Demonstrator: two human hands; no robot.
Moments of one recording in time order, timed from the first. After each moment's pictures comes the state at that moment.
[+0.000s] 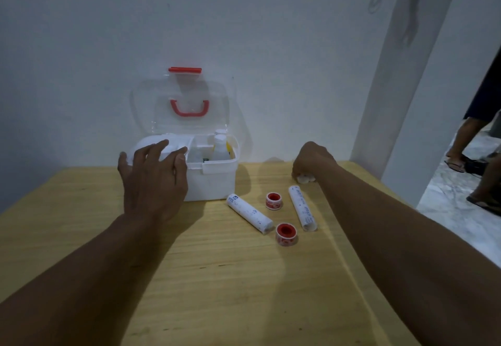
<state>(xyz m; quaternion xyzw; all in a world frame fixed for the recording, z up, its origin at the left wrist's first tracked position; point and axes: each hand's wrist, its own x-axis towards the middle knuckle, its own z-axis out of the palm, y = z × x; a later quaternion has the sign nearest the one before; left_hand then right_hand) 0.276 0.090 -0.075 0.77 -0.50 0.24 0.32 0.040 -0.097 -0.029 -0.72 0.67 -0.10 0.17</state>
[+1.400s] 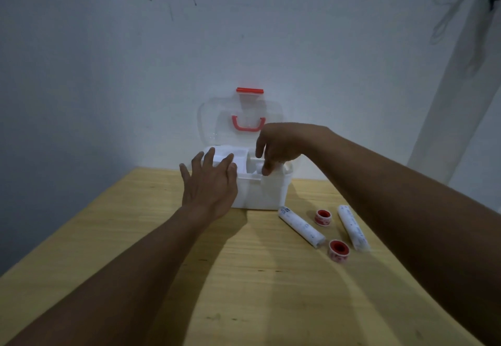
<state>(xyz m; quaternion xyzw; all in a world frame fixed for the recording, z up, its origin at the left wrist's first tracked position) 0.290 0.106 -0.062 0.81 -0.50 0.12 0.28 0.170 0.003 0.064 -0.95 0.32 0.04 0.01</state>
